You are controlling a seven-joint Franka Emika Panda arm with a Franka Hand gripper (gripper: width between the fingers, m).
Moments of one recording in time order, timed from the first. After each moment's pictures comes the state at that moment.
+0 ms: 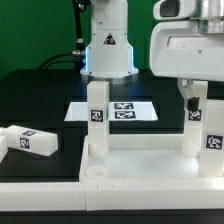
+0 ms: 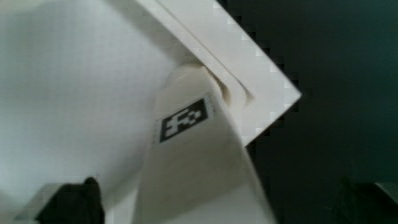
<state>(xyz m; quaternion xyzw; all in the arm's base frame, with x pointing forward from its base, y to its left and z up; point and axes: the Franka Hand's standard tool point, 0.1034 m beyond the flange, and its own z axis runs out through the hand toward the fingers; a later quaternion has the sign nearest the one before) 0.639 0.115 0.115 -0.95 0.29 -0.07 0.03</state>
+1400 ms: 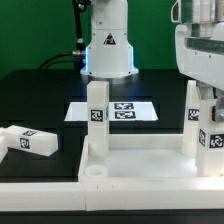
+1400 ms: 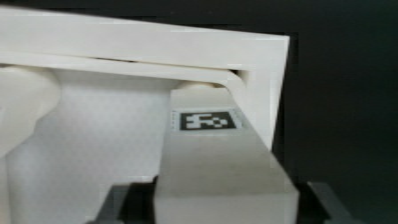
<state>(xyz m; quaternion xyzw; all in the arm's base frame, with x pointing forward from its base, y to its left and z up) 0.637 0.103 0.112 -0.73 0.68 -0.02 0.06</state>
